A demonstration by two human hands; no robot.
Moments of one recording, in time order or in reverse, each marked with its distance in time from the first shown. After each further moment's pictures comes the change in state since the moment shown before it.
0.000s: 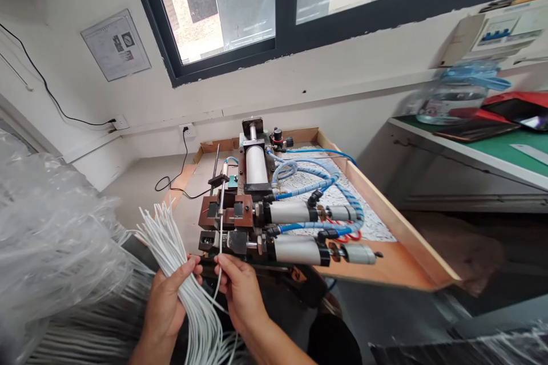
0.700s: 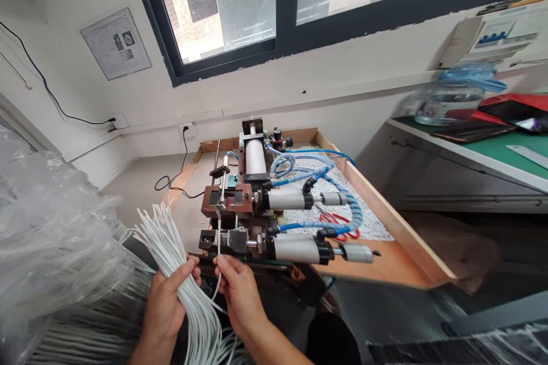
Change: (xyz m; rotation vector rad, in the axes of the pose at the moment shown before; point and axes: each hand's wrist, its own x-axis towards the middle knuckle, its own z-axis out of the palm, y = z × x) left_hand -0.002 0.000 -0.004 -0.016 -0.012 0.019; right_hand -0.006 0.005 0.002 -0.090 -0.004 -0.026
